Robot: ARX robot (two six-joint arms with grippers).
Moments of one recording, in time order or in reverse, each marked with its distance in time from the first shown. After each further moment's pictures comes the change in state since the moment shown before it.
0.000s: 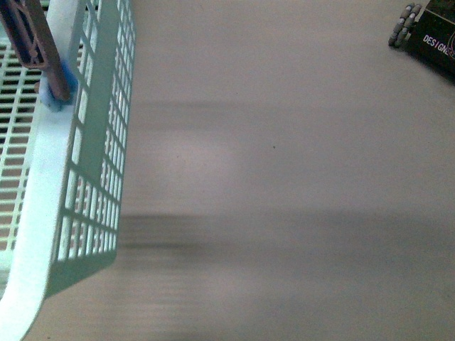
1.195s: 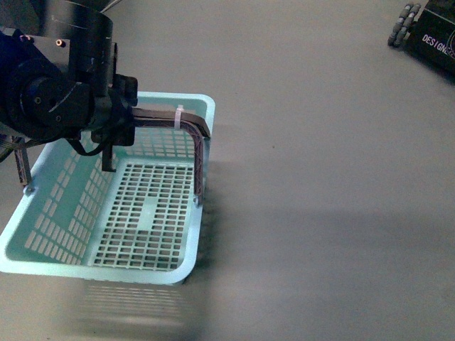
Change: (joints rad) left arm 0.003 1.288 0.332 0.704 0.070 0.004; right arm 0.000 0.000 0.000 0.000 0.000 0.000
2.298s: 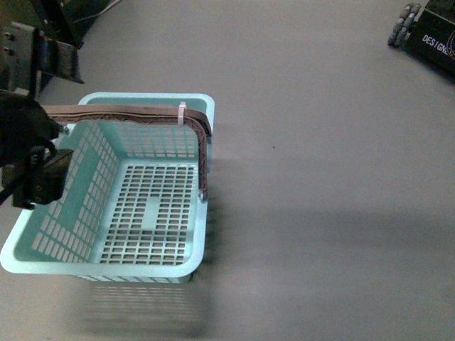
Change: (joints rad) left arm 0.009 -0.395 -0.529 0.246 0.001 0.170; right arm 0.000 0.000 0.000 0.000 0.000 0.000
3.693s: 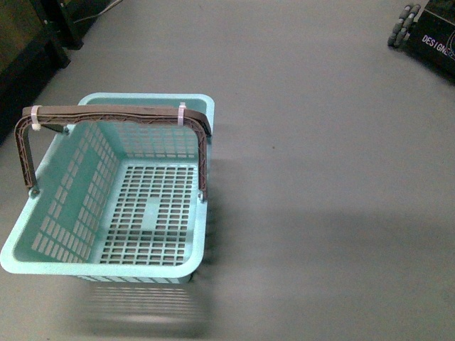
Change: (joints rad) left arm 0.223 -1.967 -0.633 -0.735 0.191 1.424; right arm 0.000 0.000 0.000 0.000 0.000 0.000
